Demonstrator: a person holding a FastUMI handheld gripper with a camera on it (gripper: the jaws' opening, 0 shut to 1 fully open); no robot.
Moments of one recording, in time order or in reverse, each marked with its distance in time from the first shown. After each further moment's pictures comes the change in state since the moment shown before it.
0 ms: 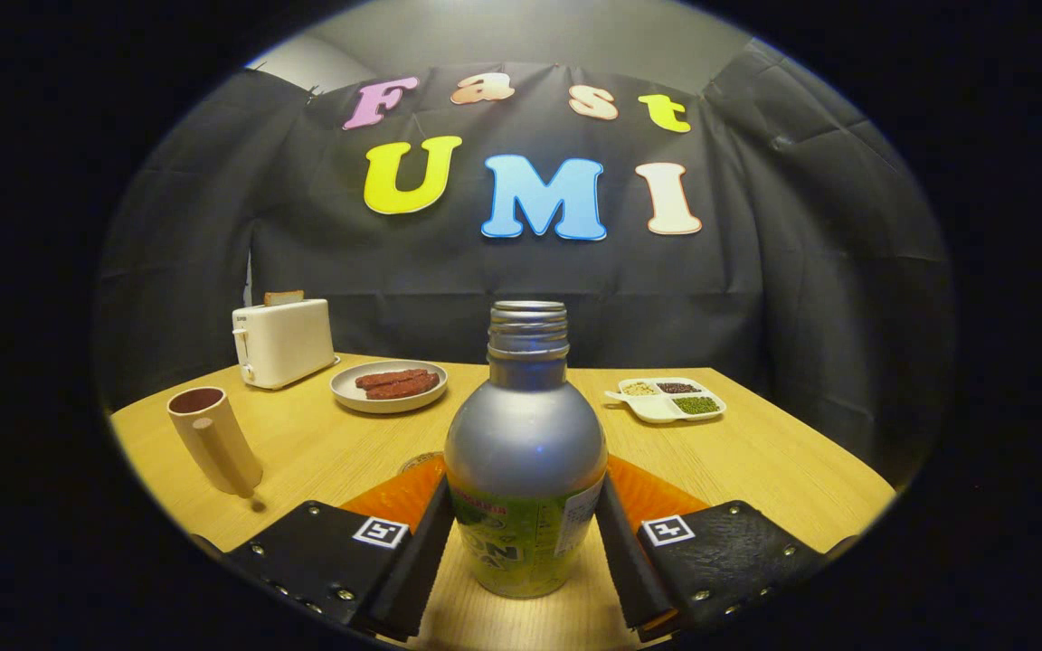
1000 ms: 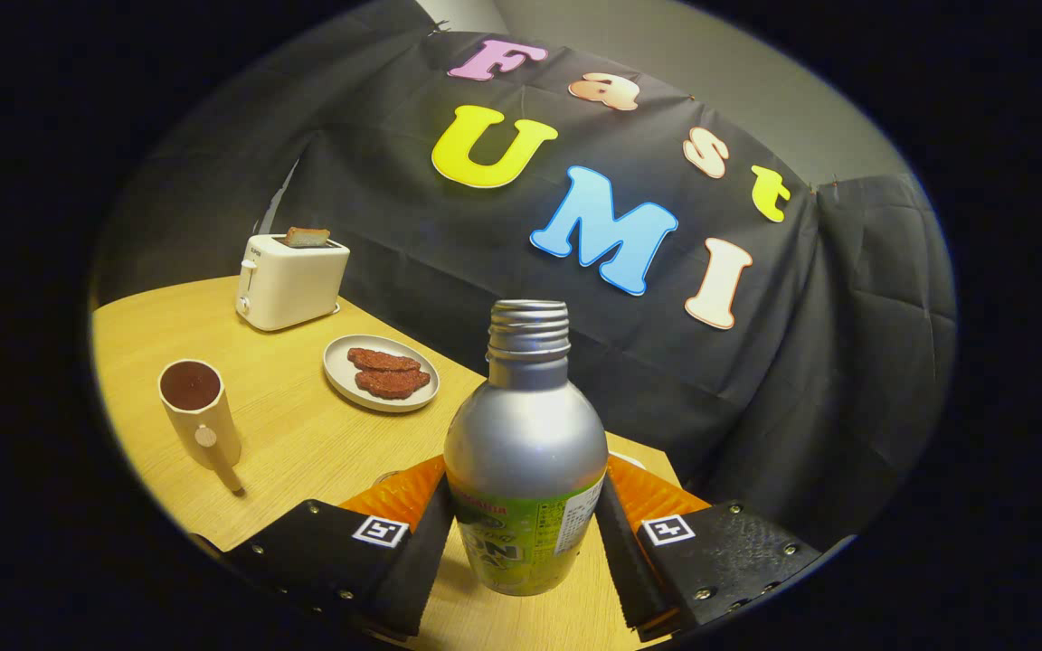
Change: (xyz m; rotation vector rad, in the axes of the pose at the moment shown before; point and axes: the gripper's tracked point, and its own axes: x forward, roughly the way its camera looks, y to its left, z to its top) arm -0.007 0.037 0.108 -0.472 0.062 -0.051
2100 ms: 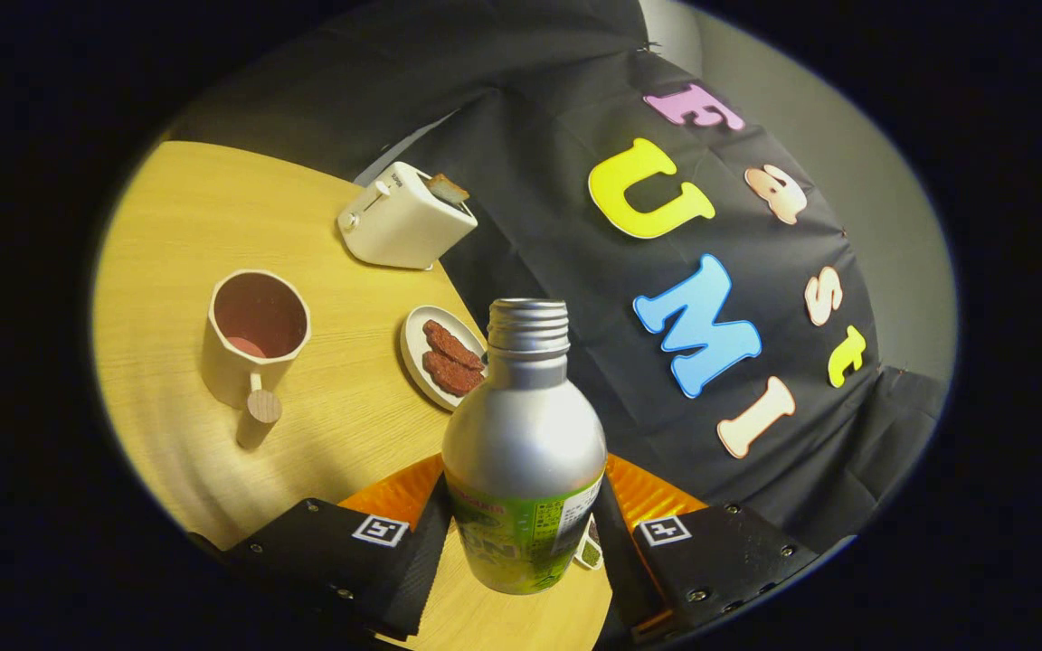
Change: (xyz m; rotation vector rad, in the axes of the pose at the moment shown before) arm 0.002 0.096 0.016 -0.545 -0.069 0.111
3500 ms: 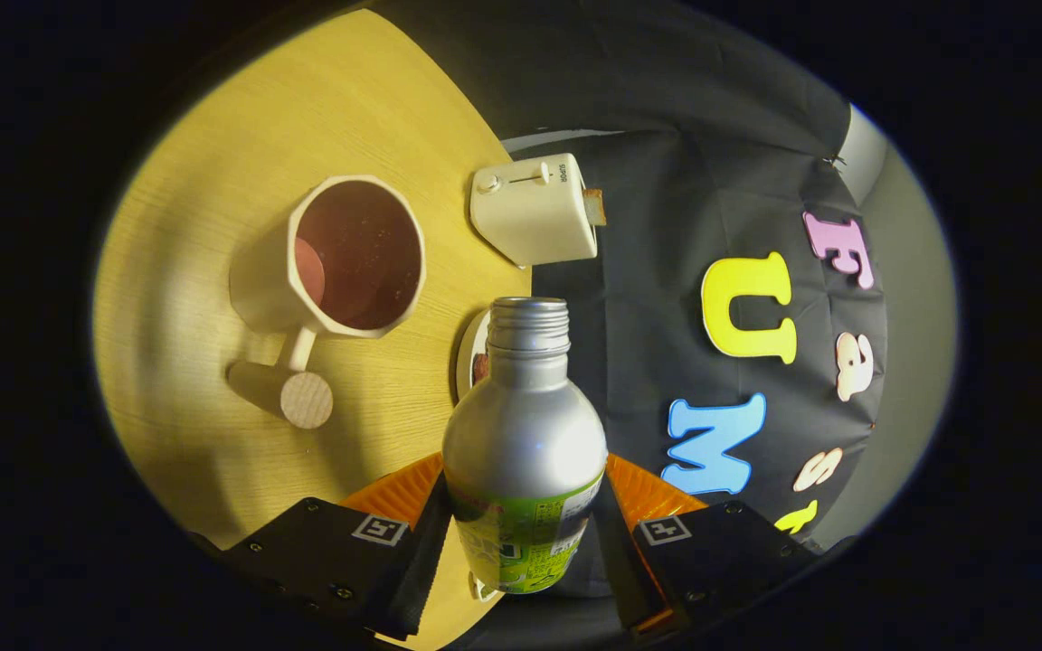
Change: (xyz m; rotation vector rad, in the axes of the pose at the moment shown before) arm 0.023 0.042 0.030 -0.578 -0.074 0.079
